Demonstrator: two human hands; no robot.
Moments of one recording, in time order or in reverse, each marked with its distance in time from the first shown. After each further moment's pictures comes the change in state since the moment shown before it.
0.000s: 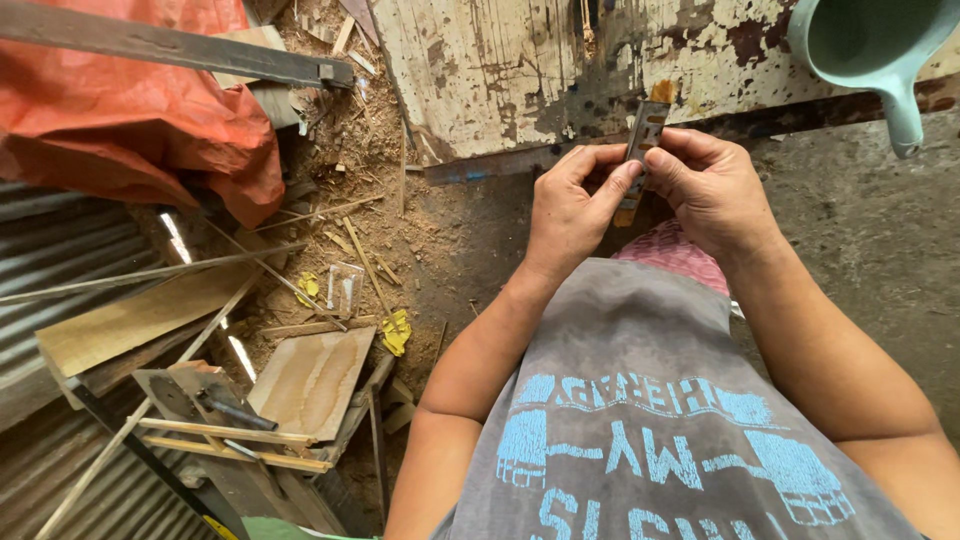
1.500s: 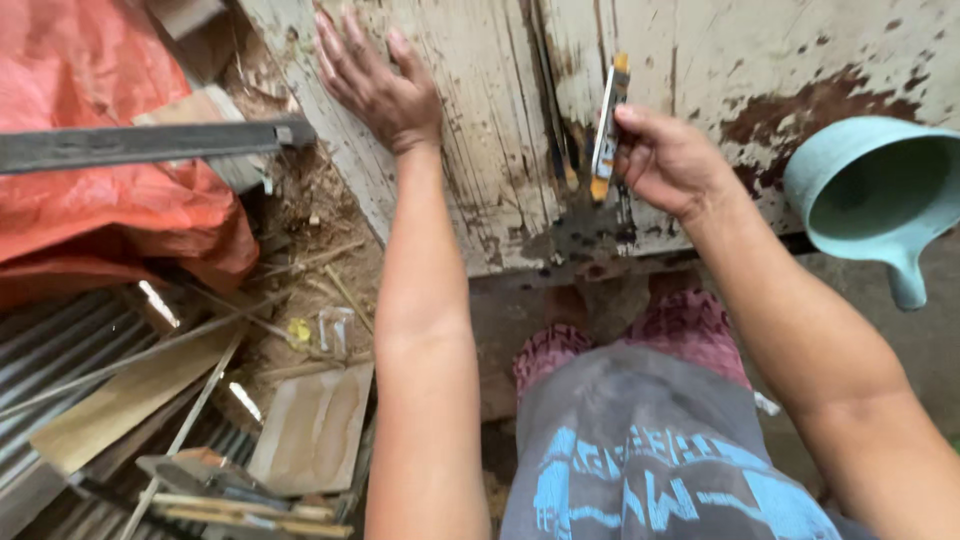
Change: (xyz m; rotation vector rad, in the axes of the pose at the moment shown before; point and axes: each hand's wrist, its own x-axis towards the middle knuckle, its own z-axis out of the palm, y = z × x) left_hand 0.384 -0.229 -0.133 1.125 0.757 0.328; right_hand 0.268 -0.016 -0.055 0.267 0.086 0.285
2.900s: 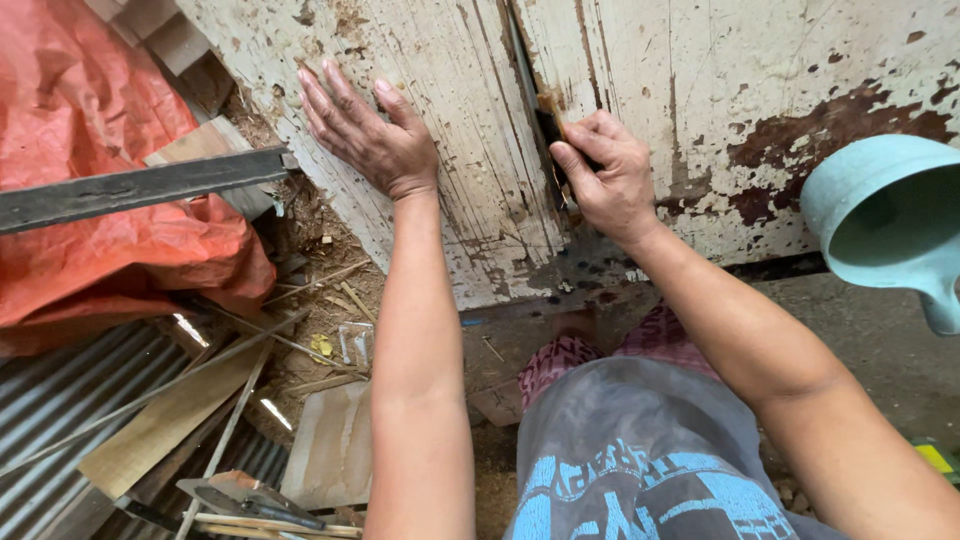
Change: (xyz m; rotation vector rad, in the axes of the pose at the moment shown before) left_hand 0.008 0.014 -0.018 0.120 -0.074 0.012; right_hand 0.029 0.024 0.059 -1.097 0.147 -0.983
